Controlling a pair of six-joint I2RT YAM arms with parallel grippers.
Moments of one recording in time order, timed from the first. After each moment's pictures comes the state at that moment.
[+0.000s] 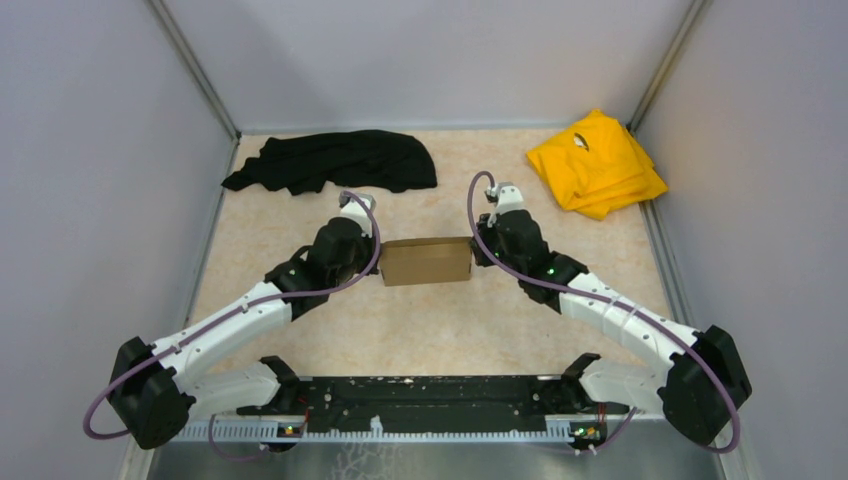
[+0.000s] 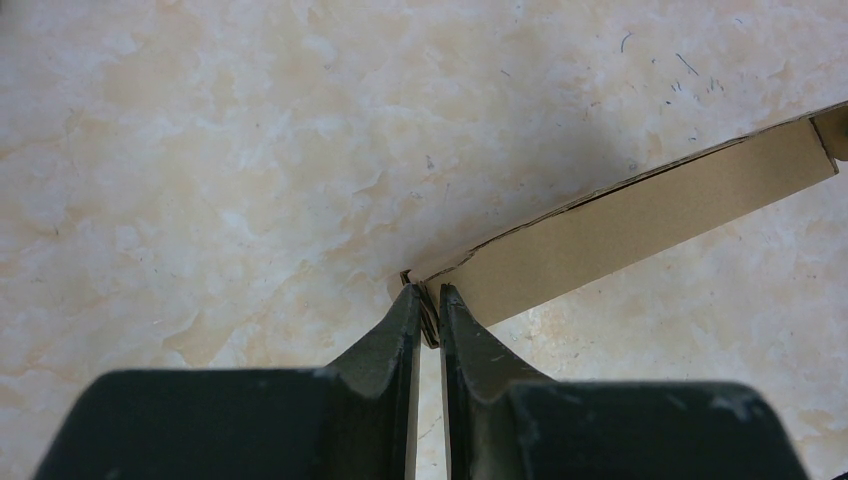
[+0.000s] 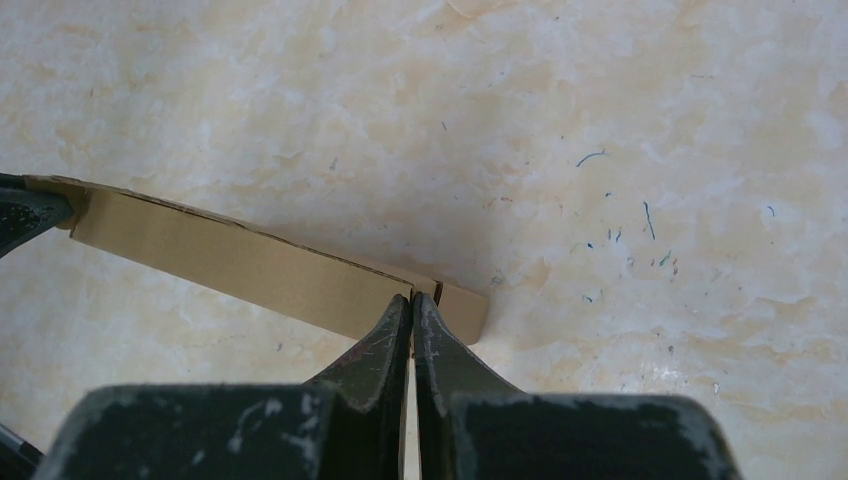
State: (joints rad) left arm -0.76 1.09 0.75 -0.20 -0.29 -0.36; right arm 0.69 1.11 0.73 -0.11 0.15 0.39
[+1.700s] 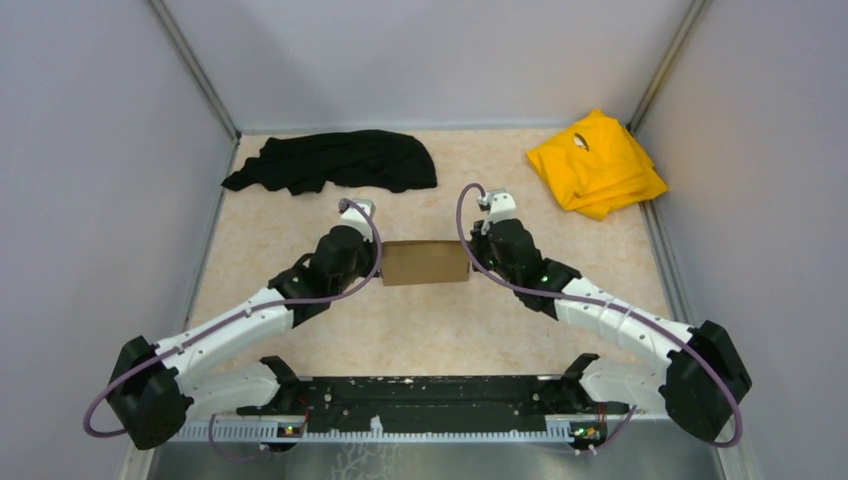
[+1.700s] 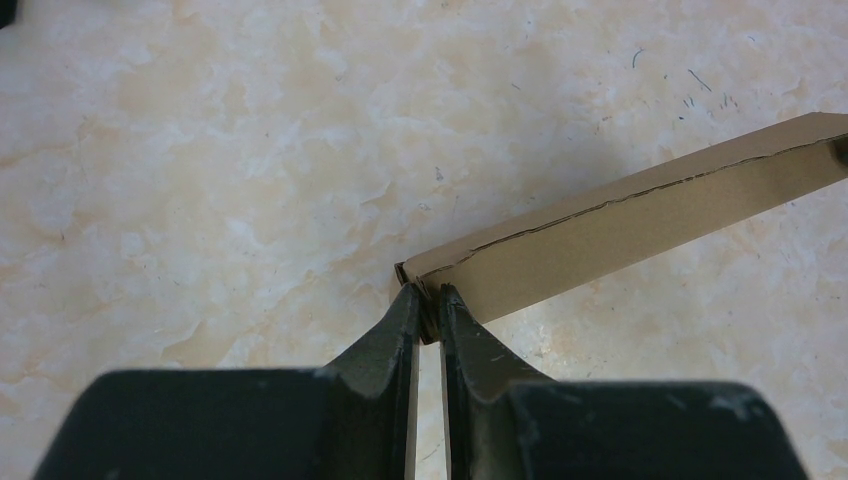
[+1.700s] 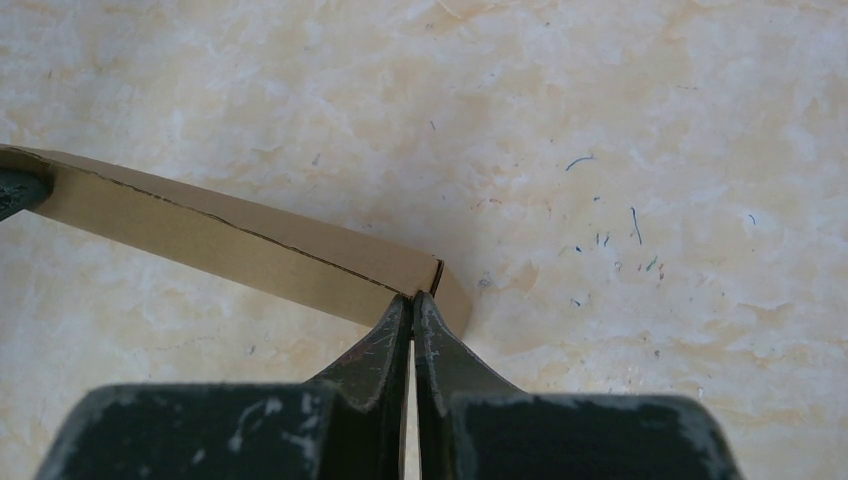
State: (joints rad) left arm -0.78 1.08 0.68 -0.11 -0.34 -0.35; right arm 0.76 1.12 0.69 -0.05 0.25 0.34
